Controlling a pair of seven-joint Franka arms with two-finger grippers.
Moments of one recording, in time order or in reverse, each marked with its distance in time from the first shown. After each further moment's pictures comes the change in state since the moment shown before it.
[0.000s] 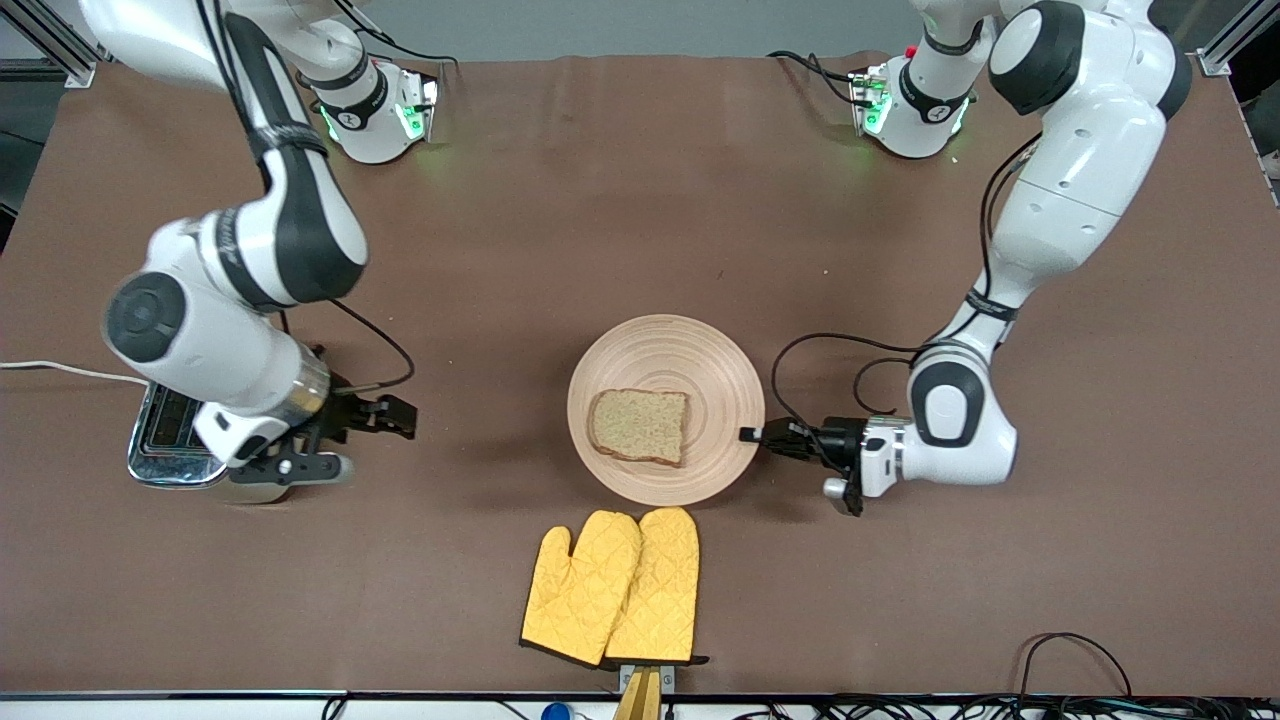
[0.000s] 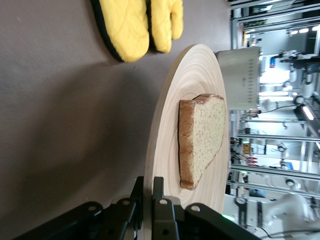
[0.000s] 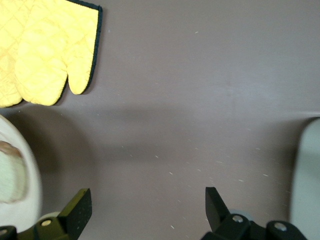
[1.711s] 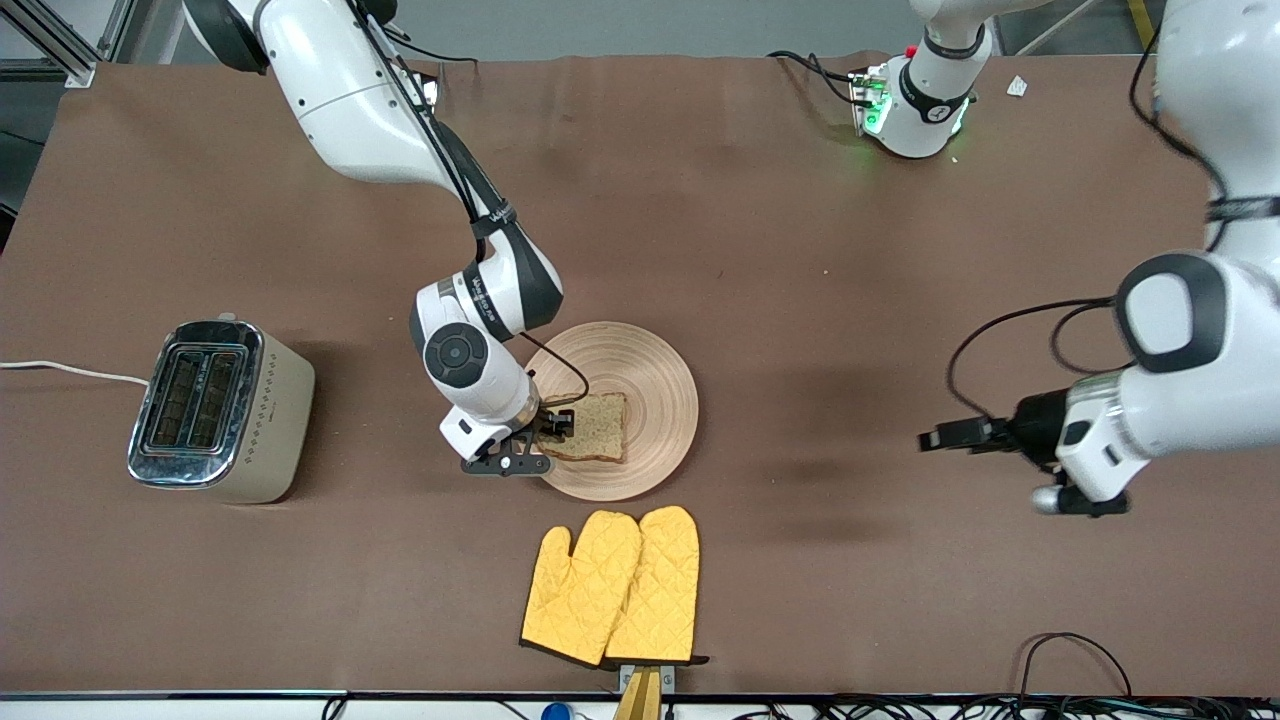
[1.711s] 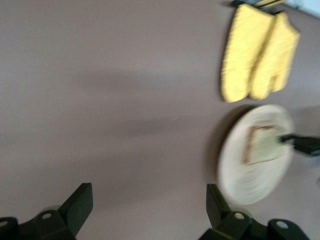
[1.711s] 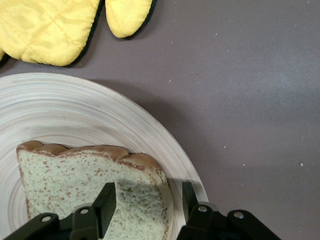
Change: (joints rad) left arm 0.213 -0.470 0.017 0.026 0.755 -0.211 -0.724; right arm 0.243 0.289 0.000 -0.001 0.026 0.284 0.239
